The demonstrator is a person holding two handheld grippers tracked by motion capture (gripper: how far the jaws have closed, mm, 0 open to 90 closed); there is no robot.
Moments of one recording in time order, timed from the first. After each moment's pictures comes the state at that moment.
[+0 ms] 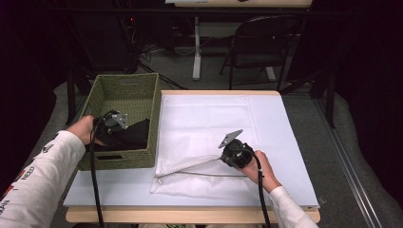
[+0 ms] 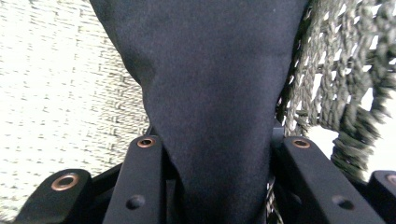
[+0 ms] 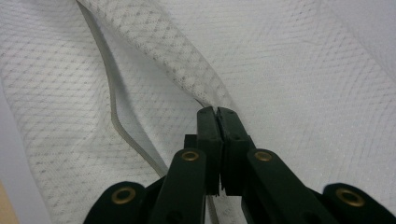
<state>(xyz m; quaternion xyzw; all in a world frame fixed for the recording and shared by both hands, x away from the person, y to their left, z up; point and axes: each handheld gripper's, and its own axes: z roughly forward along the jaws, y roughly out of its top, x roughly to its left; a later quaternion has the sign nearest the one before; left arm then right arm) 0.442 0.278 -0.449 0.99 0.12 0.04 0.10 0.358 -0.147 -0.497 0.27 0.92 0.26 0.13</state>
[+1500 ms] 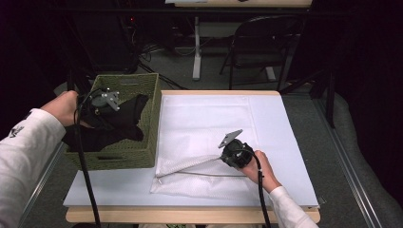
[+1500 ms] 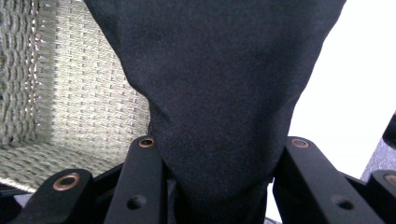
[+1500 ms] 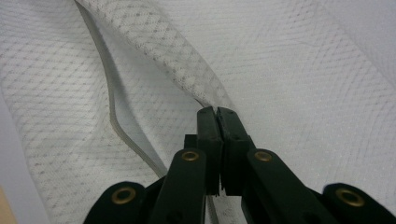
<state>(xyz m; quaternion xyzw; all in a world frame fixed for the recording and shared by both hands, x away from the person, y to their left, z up) 0.417 0.259 -0.337 0.99 0.10 0.10 0.05 0.356 -0.146 -0.496 0.28 0.92 0.26 0.13</state>
